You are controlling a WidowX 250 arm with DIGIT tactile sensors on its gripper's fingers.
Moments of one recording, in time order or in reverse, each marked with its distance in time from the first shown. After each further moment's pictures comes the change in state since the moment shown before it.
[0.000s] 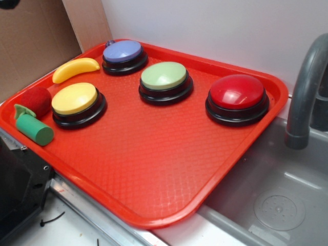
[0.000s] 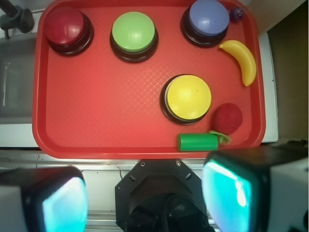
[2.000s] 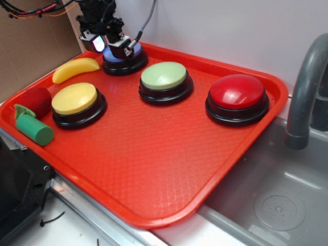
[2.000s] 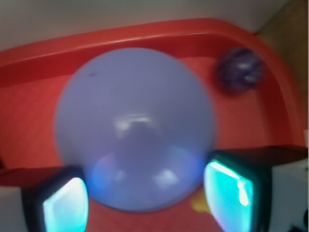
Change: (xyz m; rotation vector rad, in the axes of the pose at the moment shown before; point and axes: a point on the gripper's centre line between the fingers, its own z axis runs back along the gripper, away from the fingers) arm 0.177 0.130 -0.195 0.029 -0.089 0.119
